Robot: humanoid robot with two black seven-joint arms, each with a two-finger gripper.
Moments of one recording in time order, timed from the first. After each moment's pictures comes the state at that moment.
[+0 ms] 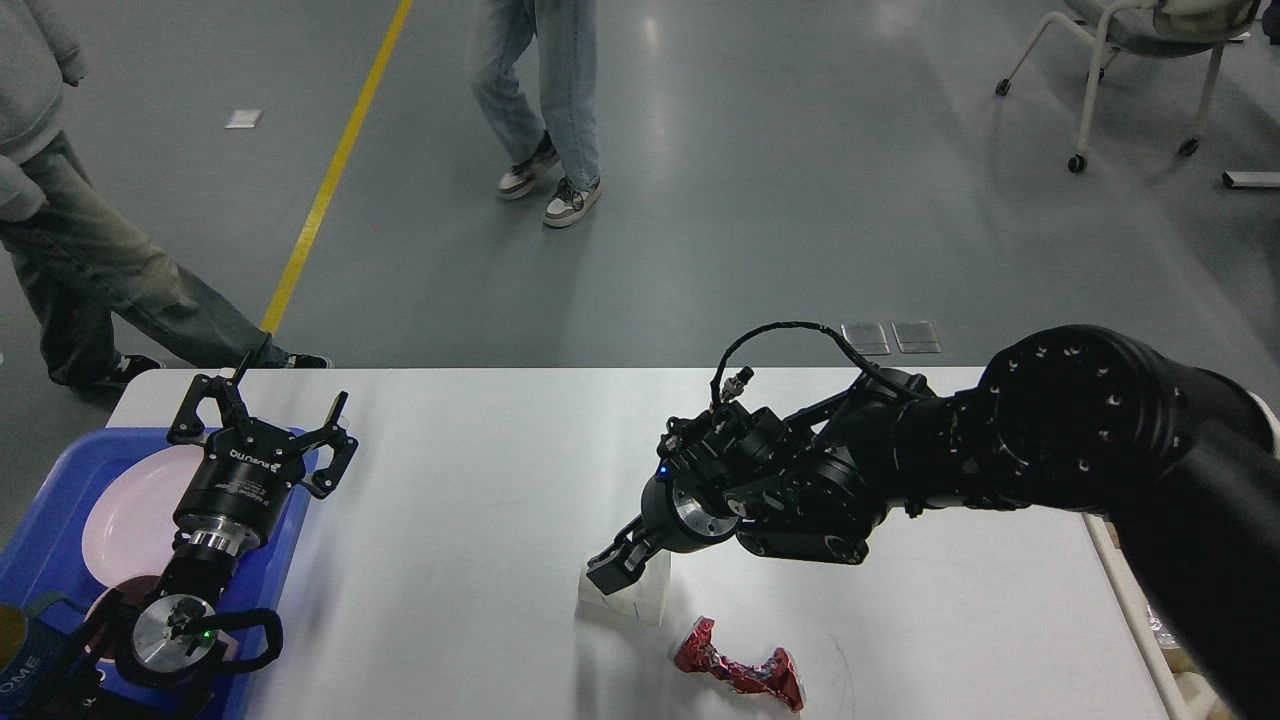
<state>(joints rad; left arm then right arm) -0.19 0.16 -1.45 -0.92 0.24 -0.49 -0.11 1.43 0.20 -0.86 0.96 -0.93 0.13 0.11</state>
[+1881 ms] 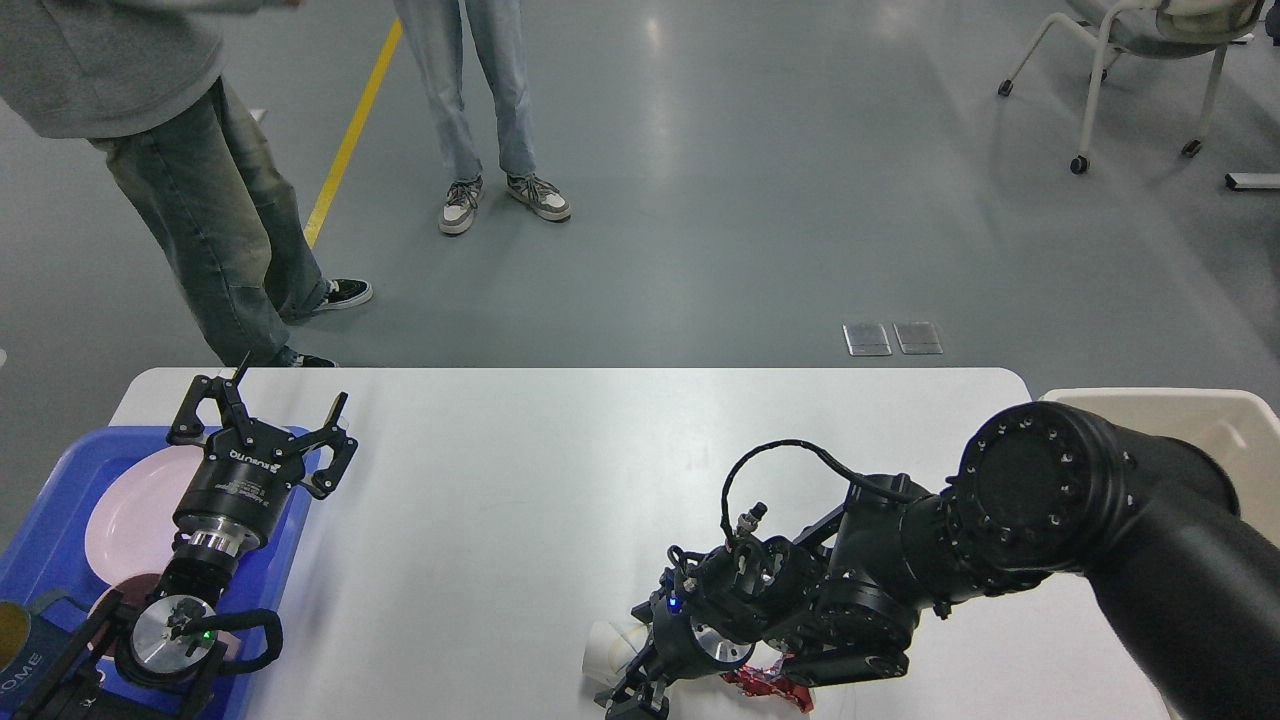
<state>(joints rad) -0.19 0.16 -1.45 -0.92 0.24 -0.49 -0.11 1.27 0.22 -0.95 1.07 -1.17 -0.12 0.11</state>
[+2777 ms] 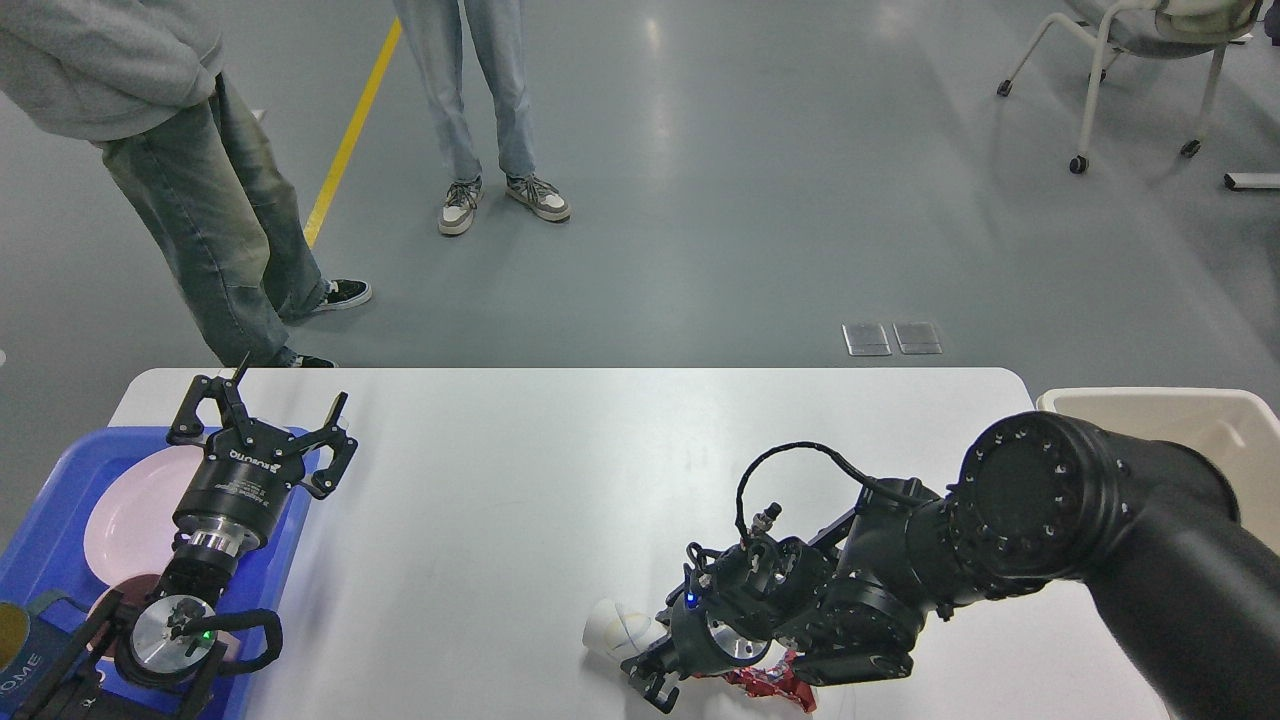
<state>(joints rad) -0.19 0.16 -1.45 -0.92 0.24 -0.49 -0.11 1.26 0.21 -0.99 1.06 -1.08 -0.11 0.10</state>
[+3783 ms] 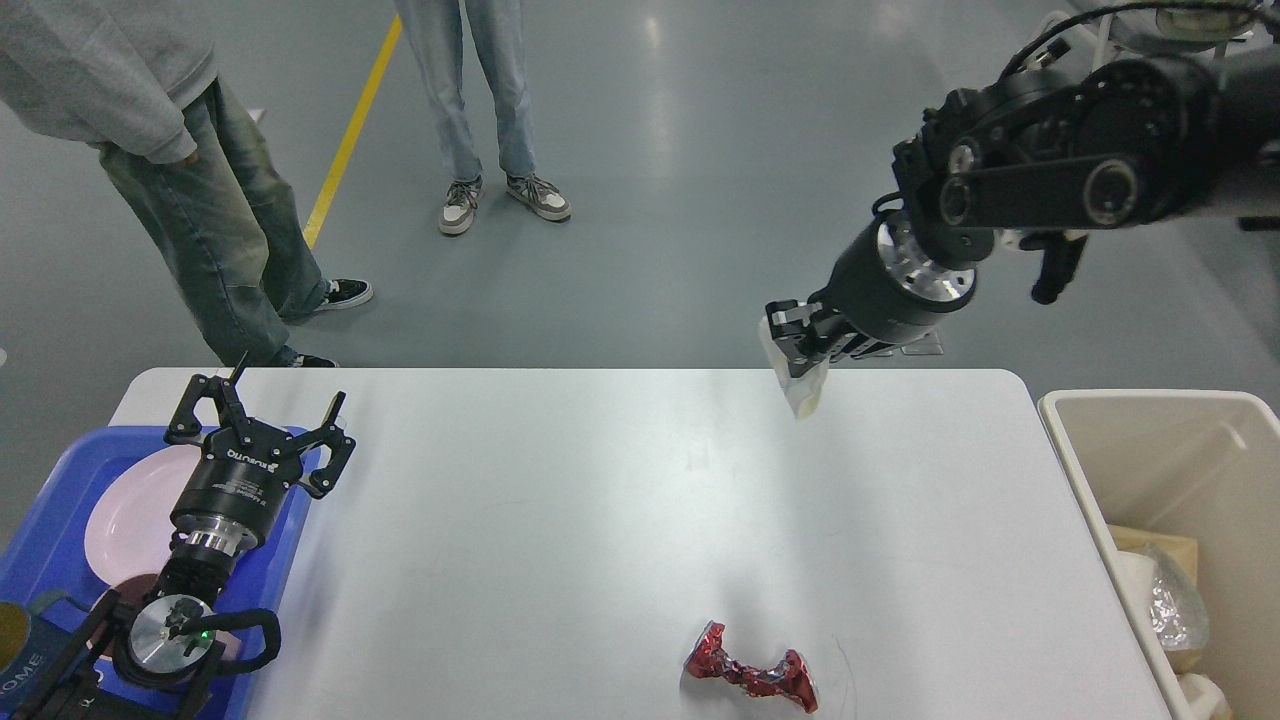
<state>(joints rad) -0.19 0.16 -1.45 -0.92 0.24 -0.49 -0.11 2.18 -0.13 -1.18 1.35 -0.06 0.54 0.09</state>
